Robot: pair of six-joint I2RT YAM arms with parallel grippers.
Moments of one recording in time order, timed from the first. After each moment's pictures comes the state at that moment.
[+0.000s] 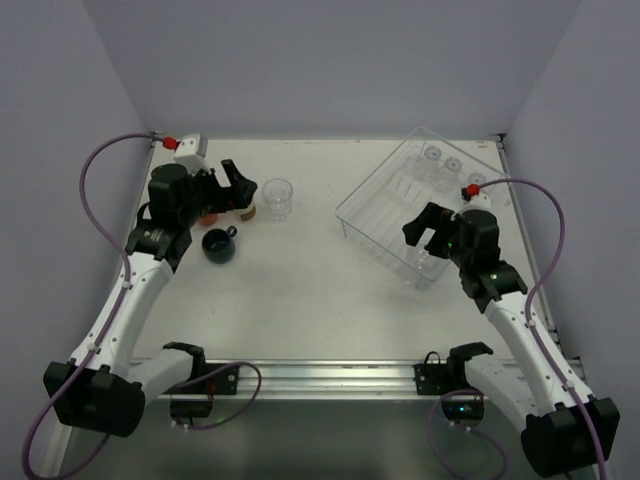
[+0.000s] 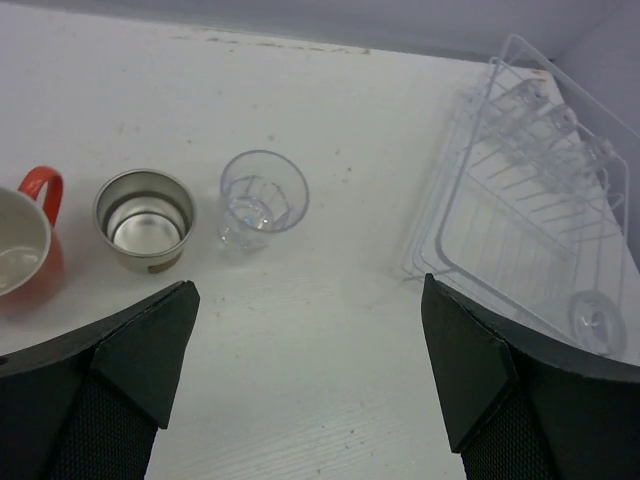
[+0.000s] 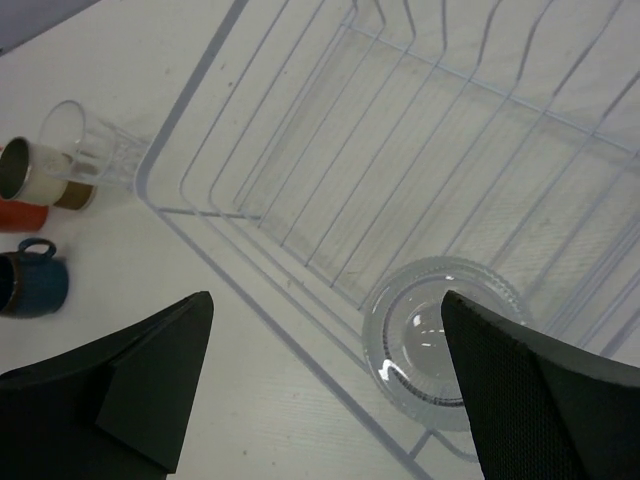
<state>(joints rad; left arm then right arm) -0.17 1.10 1.02 -0.27 0.15 -0.38 0.22 0.84 0.69 -0.32 -0.03 0.53</state>
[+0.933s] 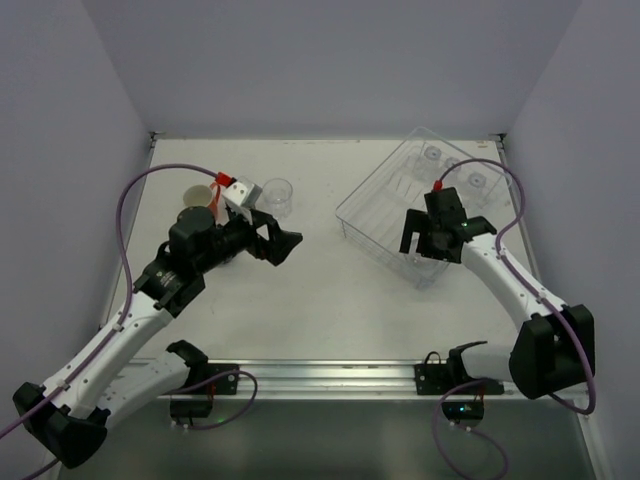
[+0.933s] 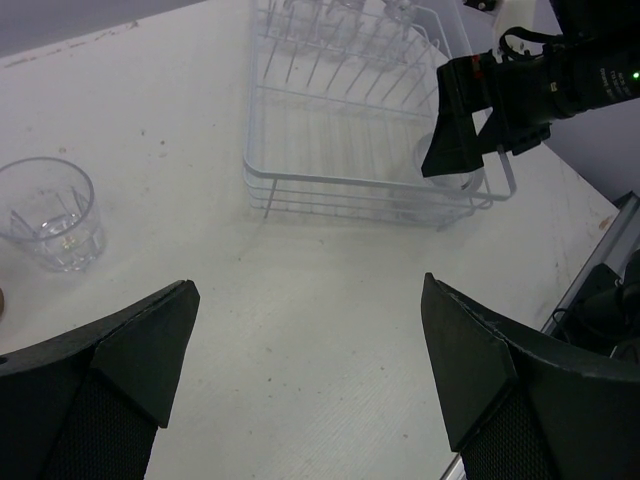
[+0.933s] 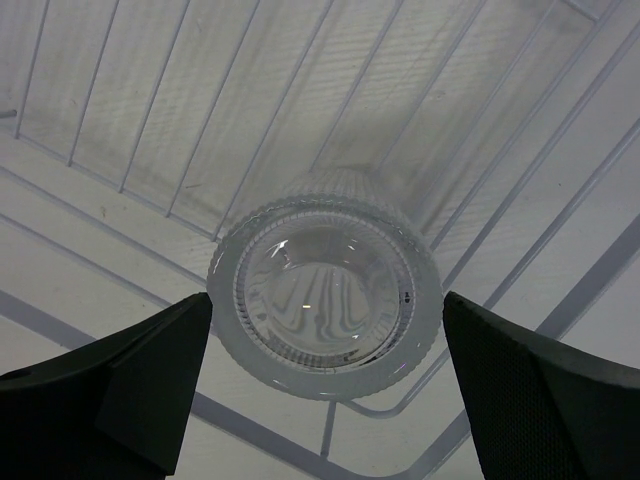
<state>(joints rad) -0.56 0.86 0.86 -0.20 0.25 -0.22 0.27 1.28 0.94 -0.71 0.17 0.44</state>
